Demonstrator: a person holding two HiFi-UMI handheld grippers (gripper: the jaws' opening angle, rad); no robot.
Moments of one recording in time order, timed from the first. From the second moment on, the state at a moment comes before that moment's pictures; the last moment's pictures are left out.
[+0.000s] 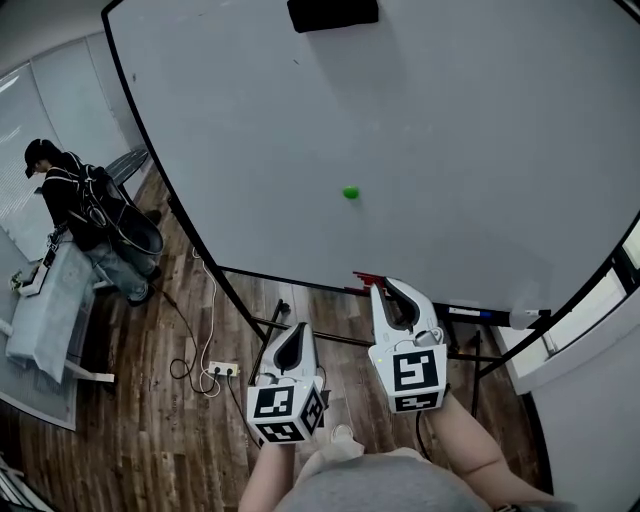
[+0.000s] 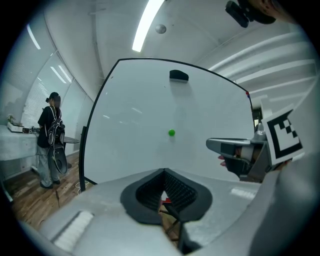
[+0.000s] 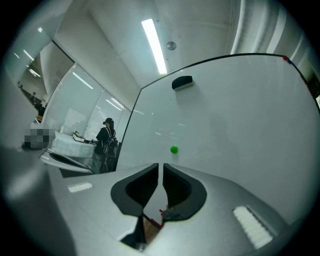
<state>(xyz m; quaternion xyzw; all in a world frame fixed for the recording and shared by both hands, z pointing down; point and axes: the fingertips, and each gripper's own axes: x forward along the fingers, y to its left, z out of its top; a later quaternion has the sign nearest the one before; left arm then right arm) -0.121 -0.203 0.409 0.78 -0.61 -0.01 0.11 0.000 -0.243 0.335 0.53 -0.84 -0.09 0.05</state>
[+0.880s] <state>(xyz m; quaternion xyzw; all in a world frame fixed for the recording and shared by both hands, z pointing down) -0.072 -0.067 0.431 0.77 -0.62 0.01 0.13 0.059 -0.103 0.385 0.51 -0.86 -0.02 0.05</state>
